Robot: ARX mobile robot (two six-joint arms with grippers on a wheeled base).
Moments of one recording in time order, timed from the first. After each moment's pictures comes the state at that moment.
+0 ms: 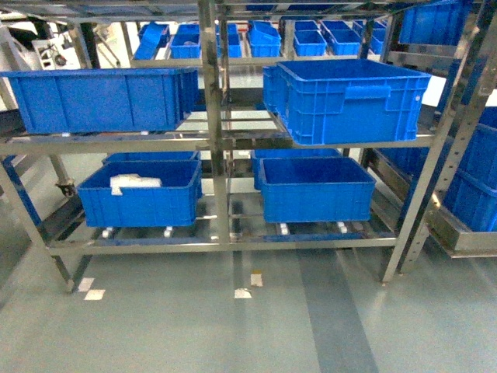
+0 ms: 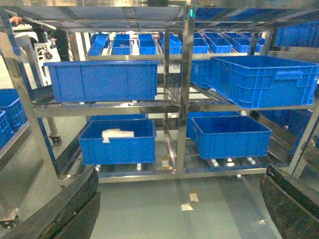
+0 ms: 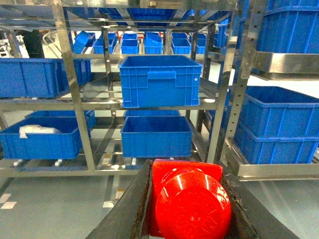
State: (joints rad) left arm 0.00 0.01 0.02 0.00 0.00 0.00; right arm 0.00 0.00 0.01 0.00 0.00 0.01
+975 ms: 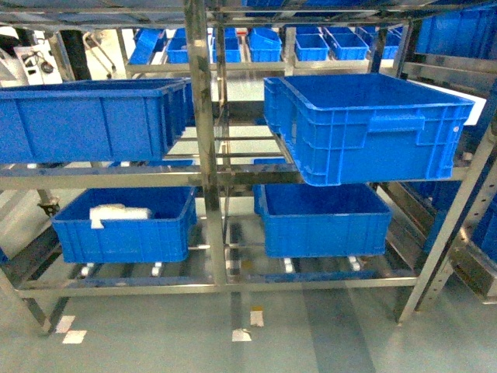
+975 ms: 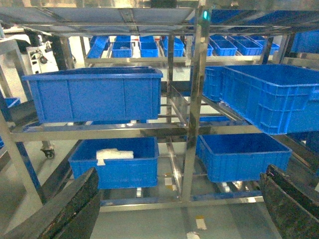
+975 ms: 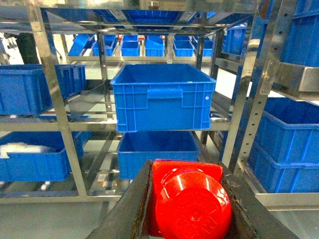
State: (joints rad) left arm 0.00 0.01 0.02 0.00 0.00 0.00; right arm 0.00 0.00 0.01 0.00 0.00 0.01
